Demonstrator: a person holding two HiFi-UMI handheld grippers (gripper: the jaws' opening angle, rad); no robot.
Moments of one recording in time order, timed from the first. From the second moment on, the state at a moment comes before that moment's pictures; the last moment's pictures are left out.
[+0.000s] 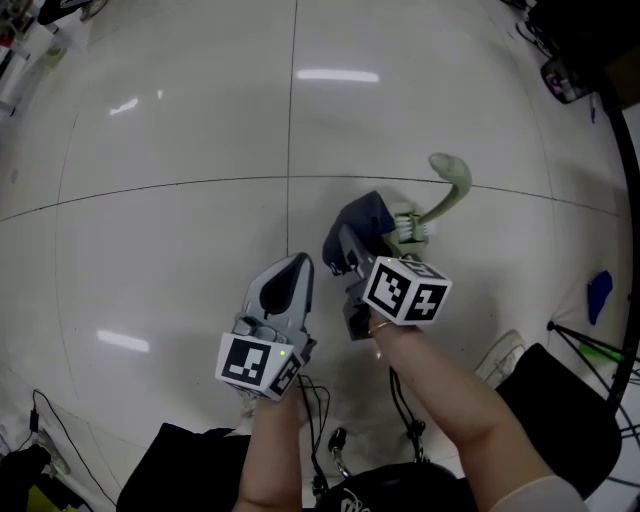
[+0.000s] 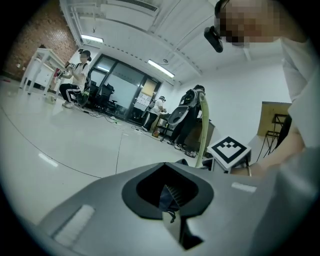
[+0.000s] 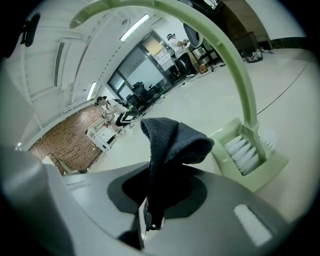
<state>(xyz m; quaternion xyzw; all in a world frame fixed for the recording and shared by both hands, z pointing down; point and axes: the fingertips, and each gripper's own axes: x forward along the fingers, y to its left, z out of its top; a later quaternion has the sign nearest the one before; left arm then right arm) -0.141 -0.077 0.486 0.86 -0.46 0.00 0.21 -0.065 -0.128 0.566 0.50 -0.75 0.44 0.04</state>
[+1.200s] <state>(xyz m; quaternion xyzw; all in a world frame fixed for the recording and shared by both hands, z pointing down) -0.060 -0.081 0.368 0.88 -0.45 -0.01 0.12 0.014 -0.041 0.472 0.51 -0.83 0.20 0.13</state>
